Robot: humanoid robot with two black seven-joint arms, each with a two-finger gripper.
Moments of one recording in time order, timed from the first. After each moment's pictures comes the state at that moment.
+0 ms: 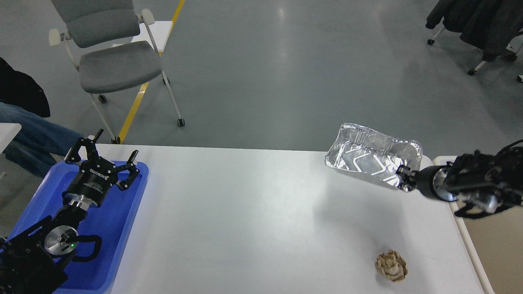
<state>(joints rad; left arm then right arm) -0.51 0.40 -0.77 -0.44 -0.03 -0.79 -0.51 1.66 -0.50 -1.15 1.32 0.03 -0.20 0.08</state>
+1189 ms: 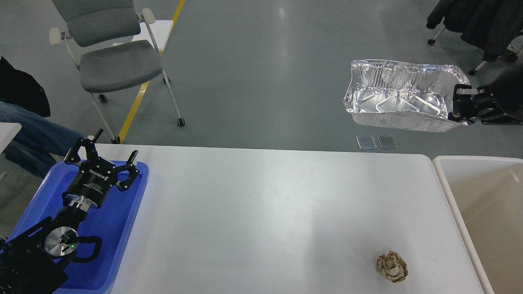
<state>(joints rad) -0.51 0.40 -0.77 -0.44 -0.03 -0.79 -0.51 2.43 -0.62 -1.44 1.45 -0.13 0.43 0.07</state>
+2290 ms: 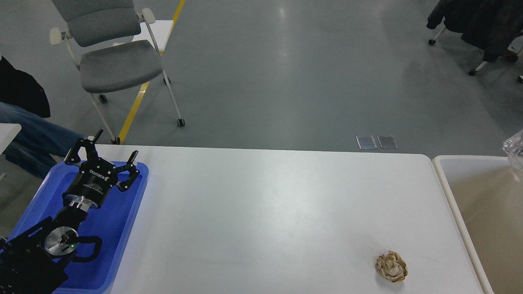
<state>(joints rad) -0.51 0.40 -0.77 -0.44 -0.03 -0.79 -0.51 1.58 -1.09 -1.18 0.76 -0.19 0.45 0.07</state>
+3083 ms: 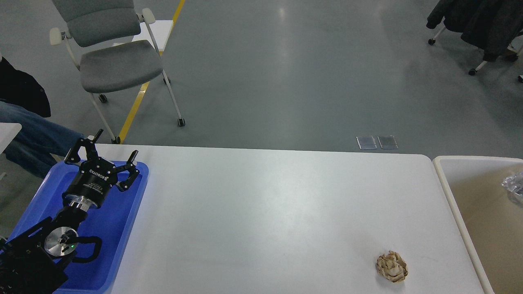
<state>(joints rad) -0.51 0.40 -0.77 -0.44 -0.03 -0.79 -0.51 0.81 -0.88 -0.53 0.28 -0.18 0.42 0.07</state>
